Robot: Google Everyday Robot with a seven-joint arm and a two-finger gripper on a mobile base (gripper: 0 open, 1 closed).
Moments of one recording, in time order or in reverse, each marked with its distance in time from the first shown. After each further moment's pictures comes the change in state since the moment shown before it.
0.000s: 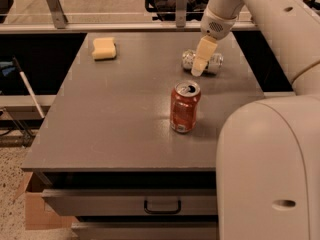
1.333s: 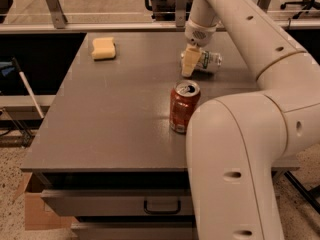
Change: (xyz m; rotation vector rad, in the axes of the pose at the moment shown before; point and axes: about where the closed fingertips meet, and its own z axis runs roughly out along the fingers) arm -0.028 -0.002 0.047 -0.076 0.057 -0.084
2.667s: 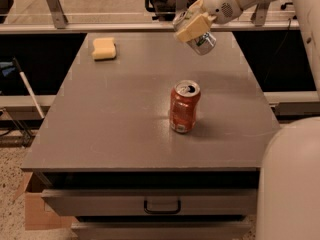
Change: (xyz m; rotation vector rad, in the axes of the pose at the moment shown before) arm -0.050 0.031 -0.127 0.054 -0.731 -0.093
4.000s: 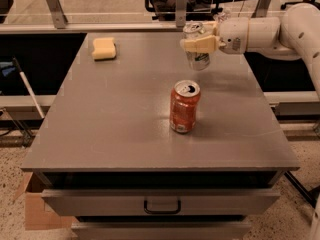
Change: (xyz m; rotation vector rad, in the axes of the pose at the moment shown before) arm 0.033 0.000 0.003 0.056 -0.483 0.158
